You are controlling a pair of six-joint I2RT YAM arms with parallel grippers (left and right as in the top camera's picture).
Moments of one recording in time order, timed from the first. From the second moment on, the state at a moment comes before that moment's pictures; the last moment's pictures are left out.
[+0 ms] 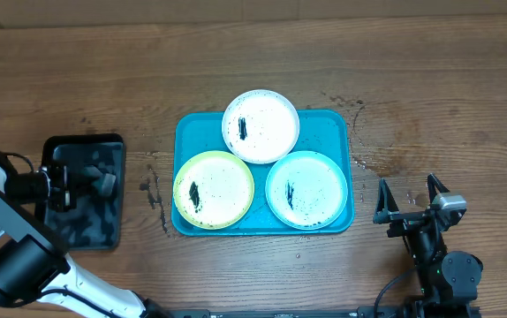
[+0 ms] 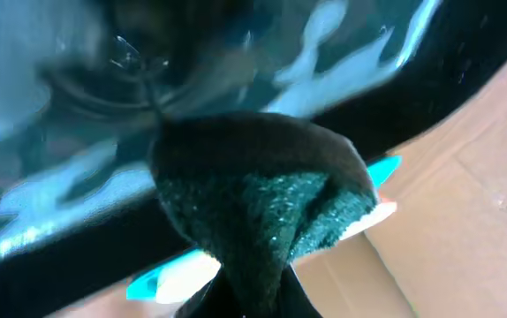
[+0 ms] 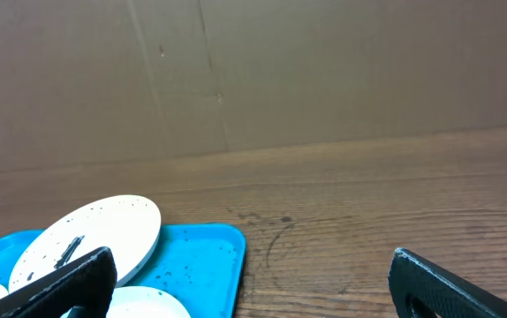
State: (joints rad) left arm 0.79 2.01 1.39 -1.21 0.71 -0.50; right arm 0.01 0.01 0.02 -0.03 -0.13 0.15
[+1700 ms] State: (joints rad) left arm 0.67 1.95 2.04 -1.68 0.41 -0.45; right arm 0.01 0.01 0.02 -0.03 -0.14 0.15
